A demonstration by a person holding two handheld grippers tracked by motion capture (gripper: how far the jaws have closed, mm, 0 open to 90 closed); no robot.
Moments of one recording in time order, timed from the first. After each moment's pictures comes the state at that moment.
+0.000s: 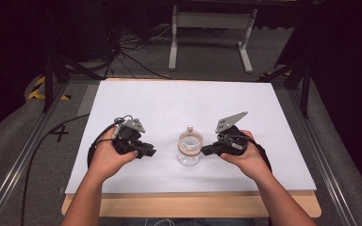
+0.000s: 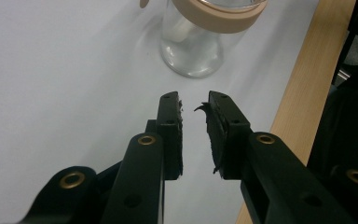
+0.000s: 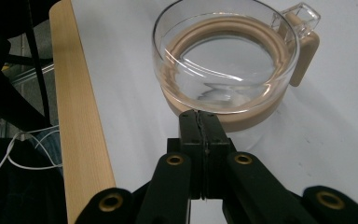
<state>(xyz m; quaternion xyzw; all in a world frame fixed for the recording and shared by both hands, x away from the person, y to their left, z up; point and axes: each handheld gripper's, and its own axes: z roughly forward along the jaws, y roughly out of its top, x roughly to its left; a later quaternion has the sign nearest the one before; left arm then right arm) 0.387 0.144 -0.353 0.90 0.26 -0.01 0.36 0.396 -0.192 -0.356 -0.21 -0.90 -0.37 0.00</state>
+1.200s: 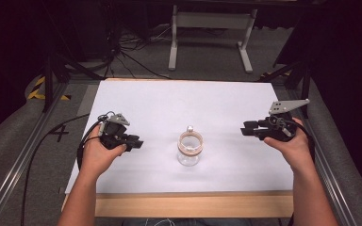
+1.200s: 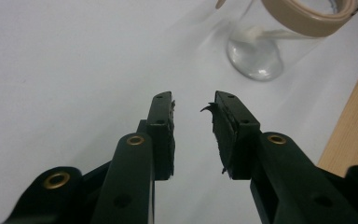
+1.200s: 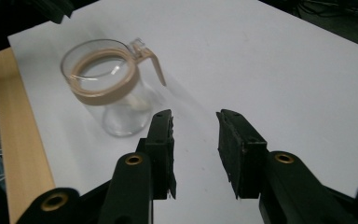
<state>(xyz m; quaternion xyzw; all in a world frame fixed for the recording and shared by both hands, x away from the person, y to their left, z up) 0.404 0.184 -0.366 0.87 0.34 0.03 0.36 0.406 -0.315 -0.312 -0.28 -0.85 -0.43 -0.10</state>
